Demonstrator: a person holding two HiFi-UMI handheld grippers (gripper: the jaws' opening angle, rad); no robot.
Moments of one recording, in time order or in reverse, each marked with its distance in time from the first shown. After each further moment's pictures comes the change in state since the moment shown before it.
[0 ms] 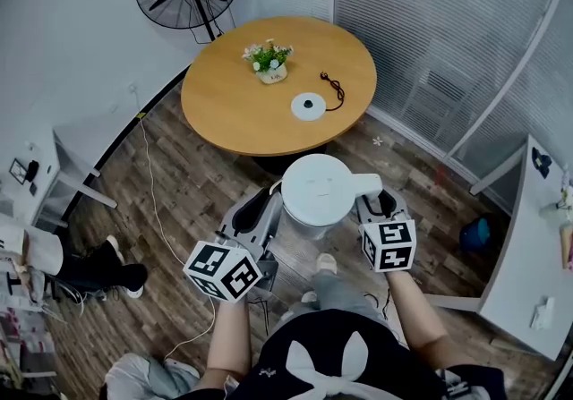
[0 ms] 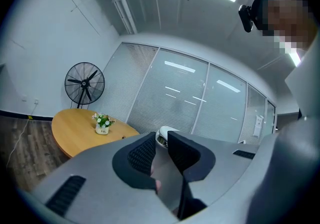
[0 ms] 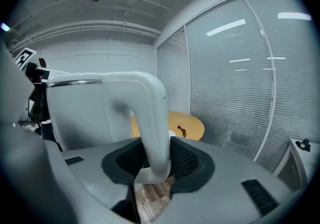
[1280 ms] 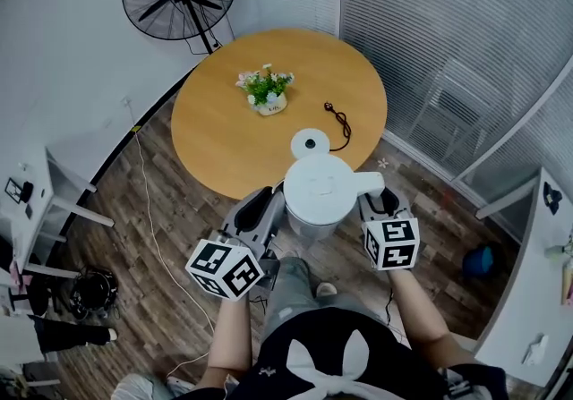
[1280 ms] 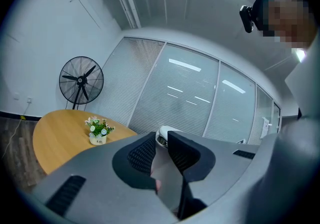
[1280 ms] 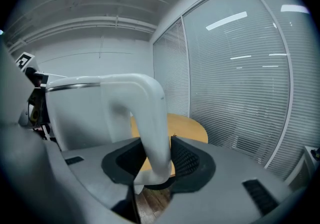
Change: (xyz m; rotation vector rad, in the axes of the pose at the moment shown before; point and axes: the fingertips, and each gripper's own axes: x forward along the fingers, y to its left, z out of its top) left arm 0.164 0.097 0.045 -0.017 0.004 0.006; right arm 0.170 -0.075 0.064 0.015 0.010 0.006
